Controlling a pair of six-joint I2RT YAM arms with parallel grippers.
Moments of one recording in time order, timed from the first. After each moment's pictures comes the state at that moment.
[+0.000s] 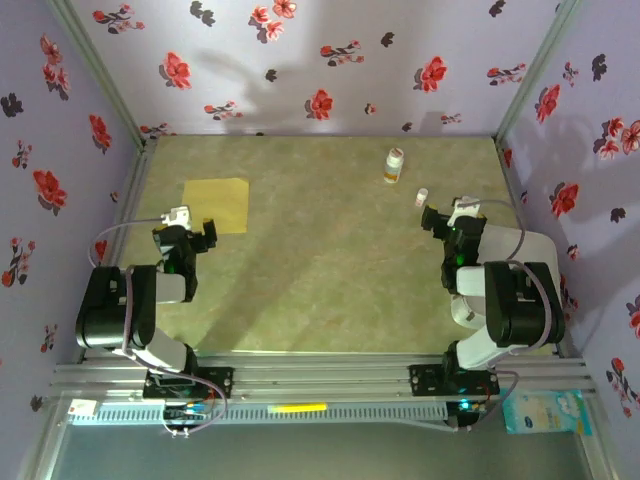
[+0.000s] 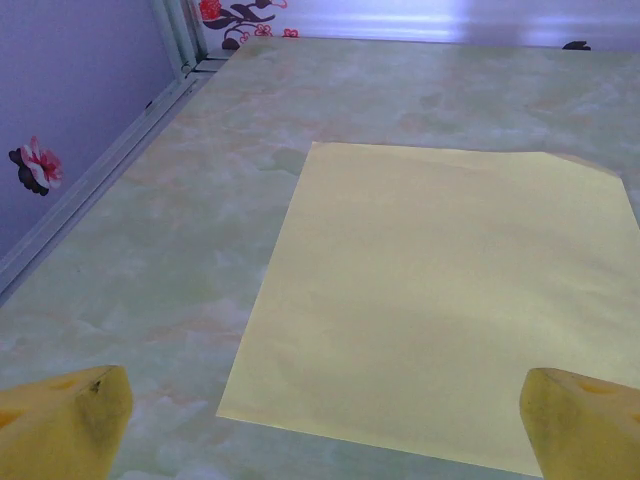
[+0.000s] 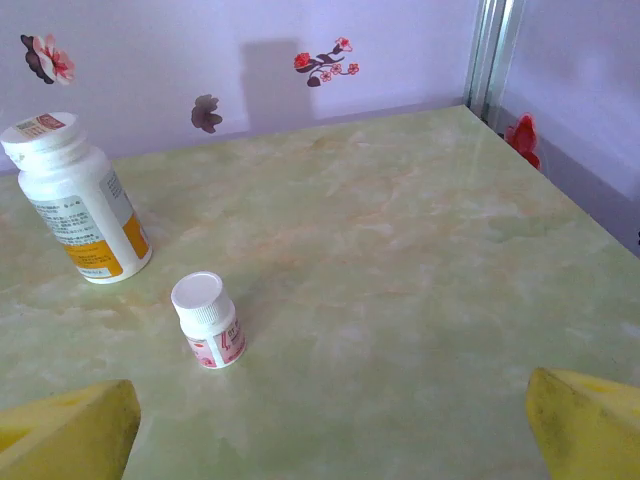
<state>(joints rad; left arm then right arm) -0.01 1.54 0.36 0.82 -0.20 -0.03 0.00 1.54 0.41 0.85 0.13 0.10</state>
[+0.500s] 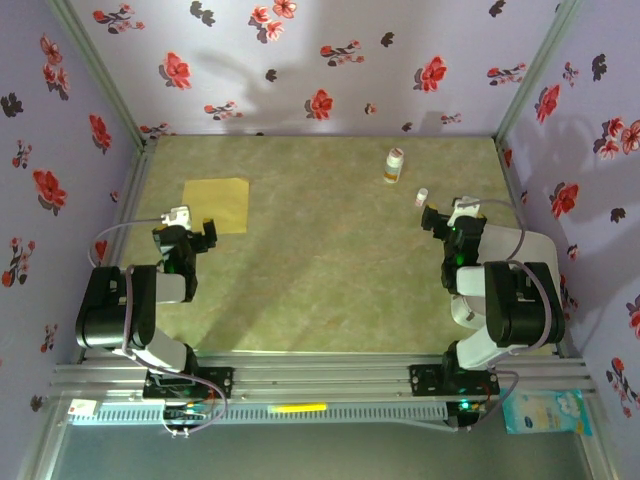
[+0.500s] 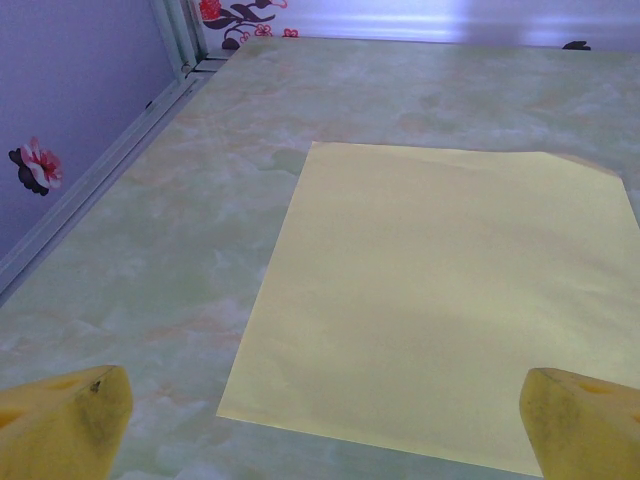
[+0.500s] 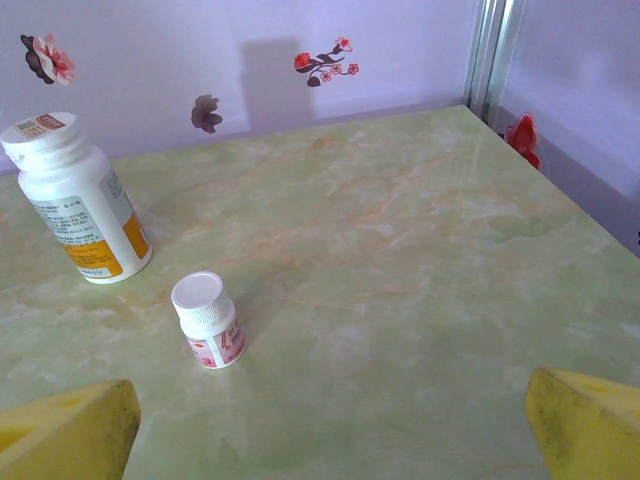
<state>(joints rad) -0.01 1.54 0.36 0.82 -0.20 -0.03 0.00 1.54 0.41 0.85 0.13 0.10</state>
